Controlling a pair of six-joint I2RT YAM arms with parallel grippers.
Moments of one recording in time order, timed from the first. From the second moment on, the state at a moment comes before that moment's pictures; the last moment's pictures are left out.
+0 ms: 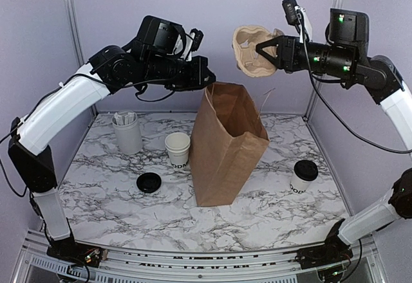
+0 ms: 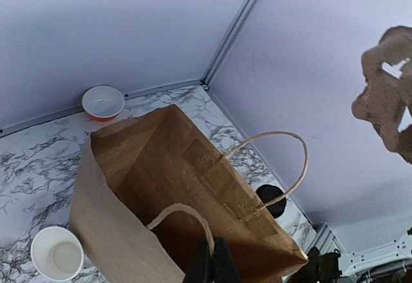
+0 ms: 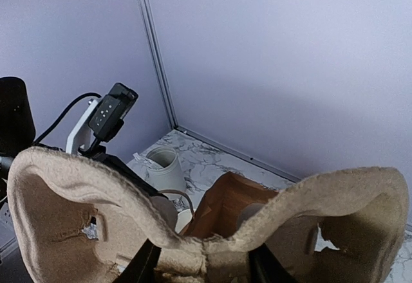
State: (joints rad) left arm -0.95 1.85 2.20 -0.77 -0.09 -0.51; right arm 0.74 1.35 1.88 -0.68 -0.04 0.15
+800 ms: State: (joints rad) left arm -0.95 1.84 2.03 -0.65 0.40 -0.50; right arm 0.74 1.17 1.56 -0.72 -0.25 0.08
